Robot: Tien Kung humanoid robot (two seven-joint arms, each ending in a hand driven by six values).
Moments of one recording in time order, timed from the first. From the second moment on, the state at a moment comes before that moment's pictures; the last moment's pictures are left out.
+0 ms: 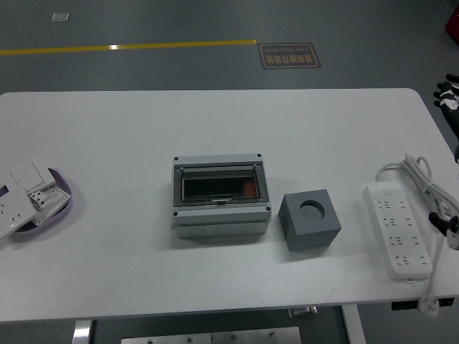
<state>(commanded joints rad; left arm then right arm) -0.06 0.30 -0.45 -0.26 0.59 0.01 0.04 0.07 -0.42 1.44 1.50 -0.95 -0.46 0.20</state>
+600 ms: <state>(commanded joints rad) -0.06 0.28 -0.44 -0.26 0.58 0.02 0.04 0.14 -0.43 1.34 1.48 -0.90 -0.38 0.28</state>
